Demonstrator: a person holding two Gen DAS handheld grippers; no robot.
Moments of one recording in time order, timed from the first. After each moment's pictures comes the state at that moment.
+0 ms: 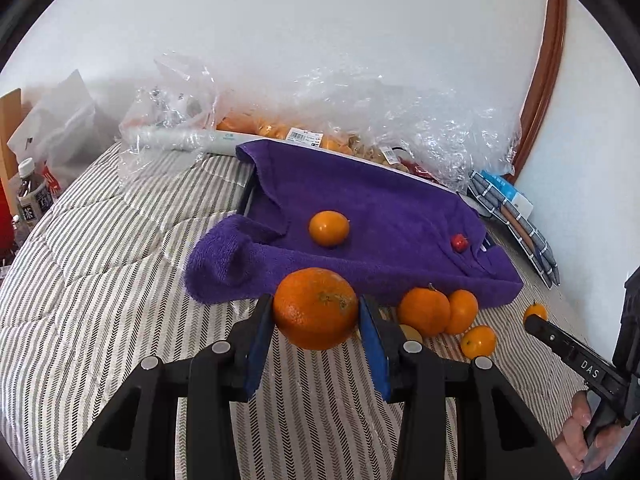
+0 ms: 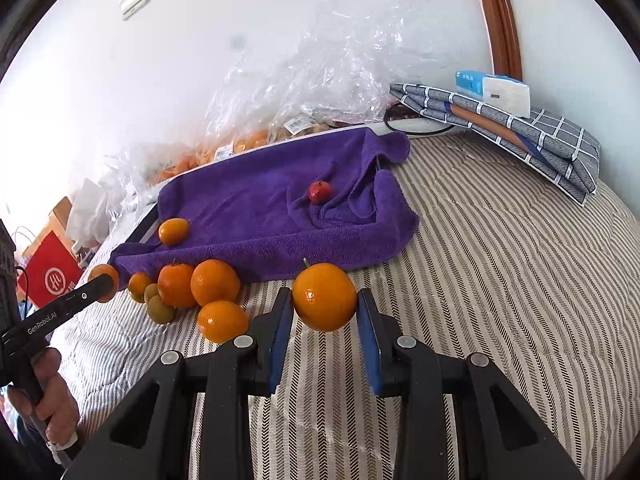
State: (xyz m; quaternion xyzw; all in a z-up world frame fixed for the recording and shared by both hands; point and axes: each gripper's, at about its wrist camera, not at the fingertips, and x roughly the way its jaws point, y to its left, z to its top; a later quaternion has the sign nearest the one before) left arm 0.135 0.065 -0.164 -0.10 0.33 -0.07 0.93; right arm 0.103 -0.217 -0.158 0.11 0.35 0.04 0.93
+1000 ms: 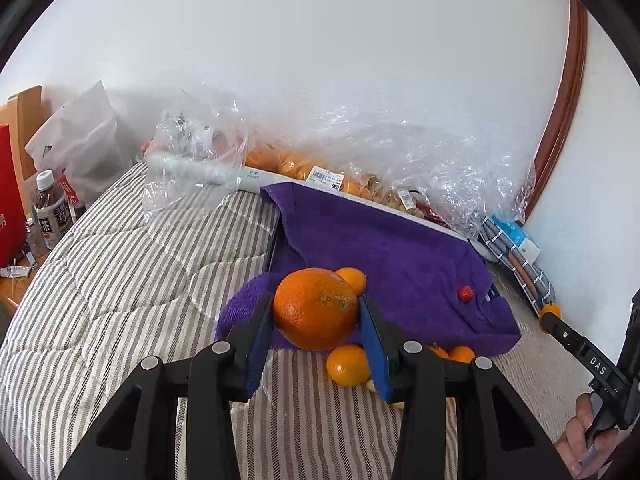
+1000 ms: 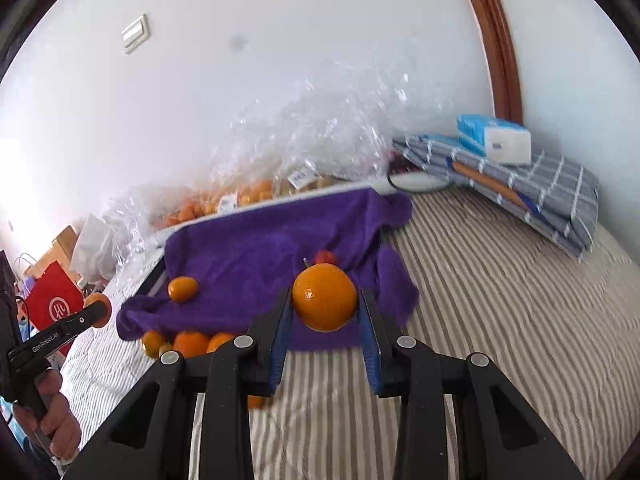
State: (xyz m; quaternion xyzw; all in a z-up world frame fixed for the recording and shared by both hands) left arm 0.147 0.090 -0.128 -0.14 0.30 -0.04 0.94; right arm 0.126 -0.219 -0.114 0.11 0.29 0.04 0.95
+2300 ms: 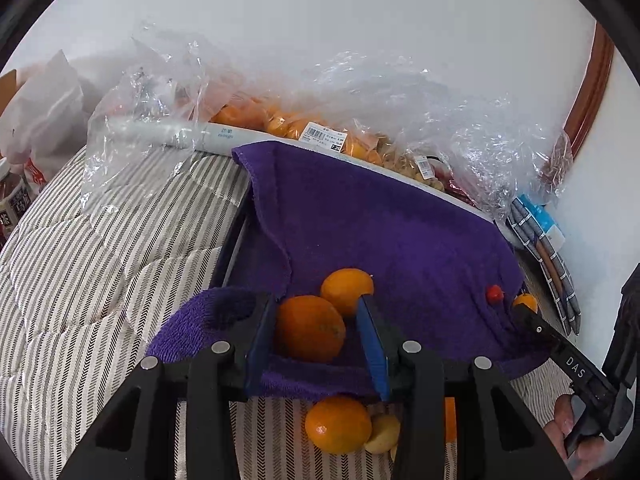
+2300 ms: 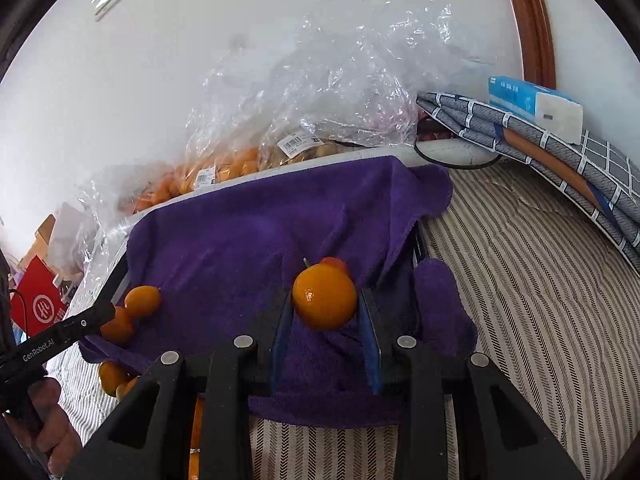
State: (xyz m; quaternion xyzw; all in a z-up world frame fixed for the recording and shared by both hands) left arm 0.222 0.060 -0.163 -0.14 0.38 -0.04 0.91; right arm 0.215 -0.205 -0.156 0.11 0.35 0.04 0.93
